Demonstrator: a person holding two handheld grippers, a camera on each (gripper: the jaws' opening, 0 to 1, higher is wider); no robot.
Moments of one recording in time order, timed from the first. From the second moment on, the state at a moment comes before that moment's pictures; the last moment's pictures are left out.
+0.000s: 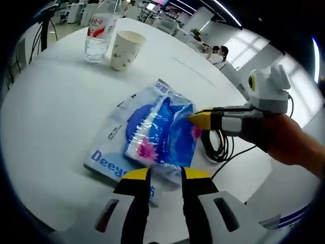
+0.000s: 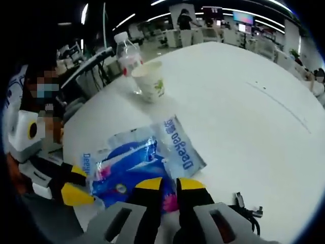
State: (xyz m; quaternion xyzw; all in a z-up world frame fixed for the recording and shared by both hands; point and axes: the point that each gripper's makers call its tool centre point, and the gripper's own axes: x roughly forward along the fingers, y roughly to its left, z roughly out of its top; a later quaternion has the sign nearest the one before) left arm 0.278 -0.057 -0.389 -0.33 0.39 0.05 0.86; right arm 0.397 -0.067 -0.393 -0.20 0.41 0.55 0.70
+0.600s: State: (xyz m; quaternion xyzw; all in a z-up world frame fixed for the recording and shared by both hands) left arm 0.277 -0.057 -0.383 -0.31 0.39 0.04 0.87; right arm 0.394 -0.090 -0.380 -0.15 0.41 0.53 0.72
